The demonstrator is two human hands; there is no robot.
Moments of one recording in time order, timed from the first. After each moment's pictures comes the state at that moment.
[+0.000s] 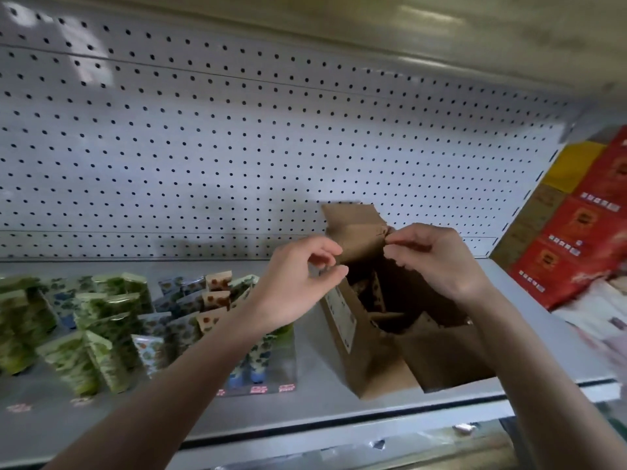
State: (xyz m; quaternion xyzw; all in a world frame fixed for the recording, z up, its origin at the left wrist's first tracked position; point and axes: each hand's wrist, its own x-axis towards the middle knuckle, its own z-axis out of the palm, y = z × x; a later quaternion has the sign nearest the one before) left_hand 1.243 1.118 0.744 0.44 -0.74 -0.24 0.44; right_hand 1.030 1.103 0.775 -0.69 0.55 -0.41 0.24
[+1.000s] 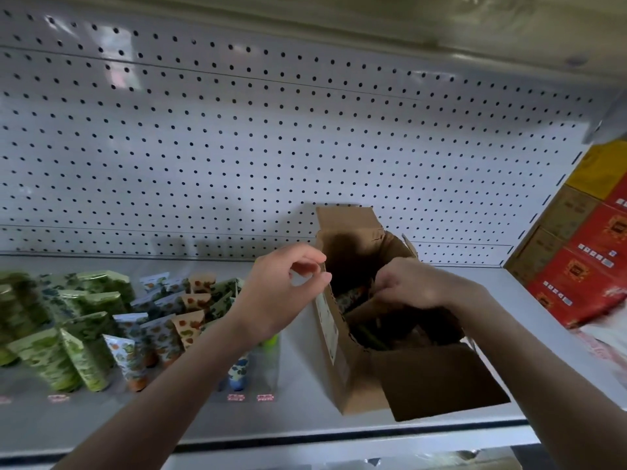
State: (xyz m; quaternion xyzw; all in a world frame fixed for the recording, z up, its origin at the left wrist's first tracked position) left_hand 1.220 1.116 0.738 0.51 -0.69 -0.24 0.45; right_hand 1.001 1.047 0.752 -0.83 0.54 0.04 0.14
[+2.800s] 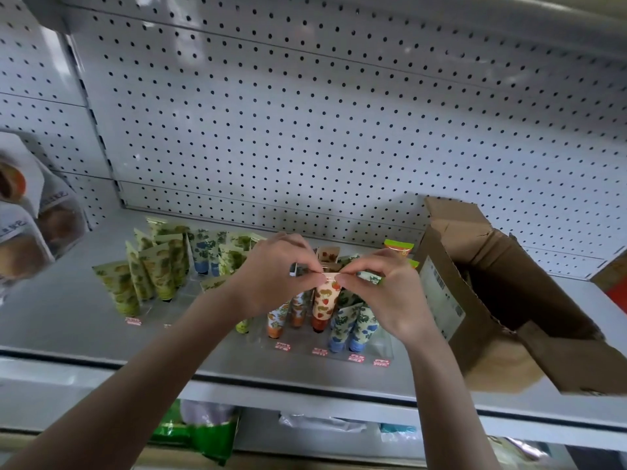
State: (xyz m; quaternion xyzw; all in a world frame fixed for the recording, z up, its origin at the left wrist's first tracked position) left_hand 1.406 1.165 0.718 0.52 -0.77 -0.14 0.33; right_hand 1.220 1.155 0.725 -0.74 0.50 -0.37 0.25
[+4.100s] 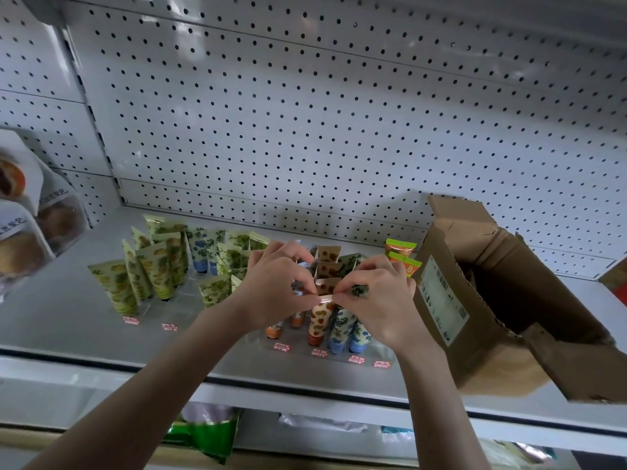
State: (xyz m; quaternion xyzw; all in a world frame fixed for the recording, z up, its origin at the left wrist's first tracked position) left_hand 1.397 1.165 0.700 0.60 -0.76 -0.12 0.23; right_hand 1.222 1.148 0.710 -0.79 0.57 -0.20 0.14
